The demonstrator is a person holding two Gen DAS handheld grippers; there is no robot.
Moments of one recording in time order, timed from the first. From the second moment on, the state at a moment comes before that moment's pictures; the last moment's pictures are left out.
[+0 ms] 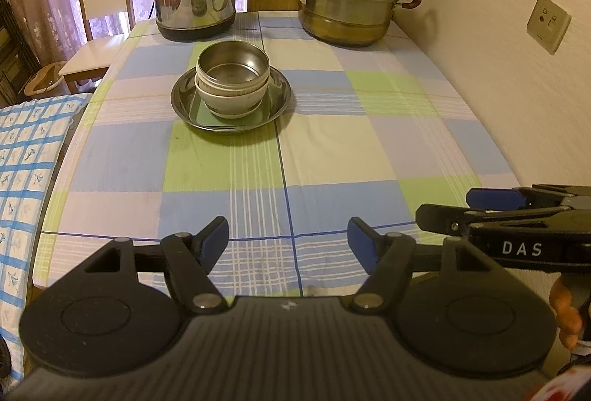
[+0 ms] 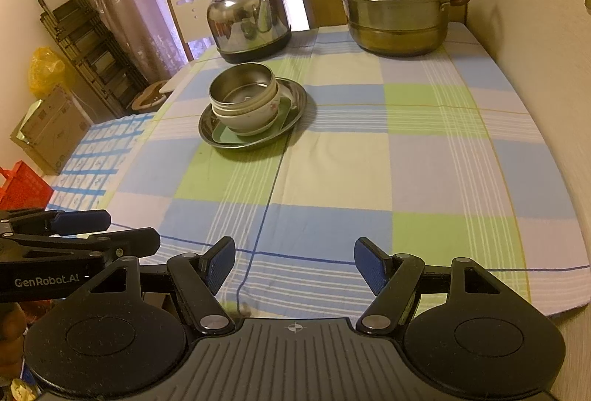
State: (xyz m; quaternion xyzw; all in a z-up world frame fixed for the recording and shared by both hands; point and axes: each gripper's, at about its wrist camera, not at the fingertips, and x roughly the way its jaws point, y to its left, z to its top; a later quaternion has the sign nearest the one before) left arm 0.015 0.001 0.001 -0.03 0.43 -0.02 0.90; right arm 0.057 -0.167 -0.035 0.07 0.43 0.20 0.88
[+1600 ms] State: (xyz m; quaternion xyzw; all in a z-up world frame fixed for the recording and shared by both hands) left arm 0.011 -0.004 0.002 -0.03 0.43 -0.02 0.90; right arm 0.054 -0.174 -0.032 0.06 0.43 0.21 0.88
